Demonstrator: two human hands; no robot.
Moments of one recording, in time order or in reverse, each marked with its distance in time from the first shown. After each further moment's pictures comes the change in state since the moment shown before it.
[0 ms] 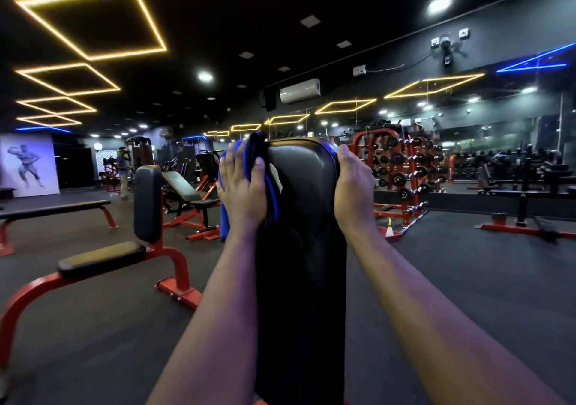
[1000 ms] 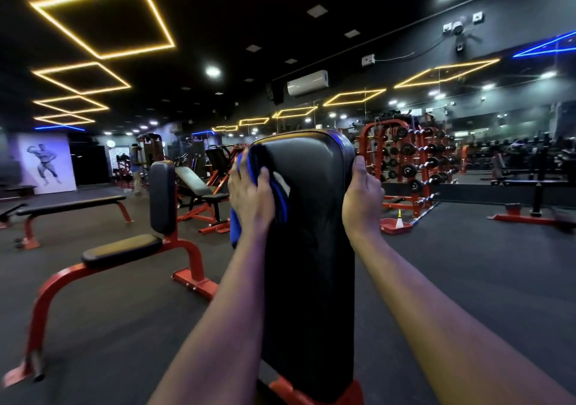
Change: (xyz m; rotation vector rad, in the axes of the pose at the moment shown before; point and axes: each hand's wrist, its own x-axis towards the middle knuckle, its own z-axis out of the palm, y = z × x) left_hand -0.015 -0.017 -0.010 0.013 0.015 -0.079; right_hand -0.028 0.015 -0.007 -0.149 0.119 0.103
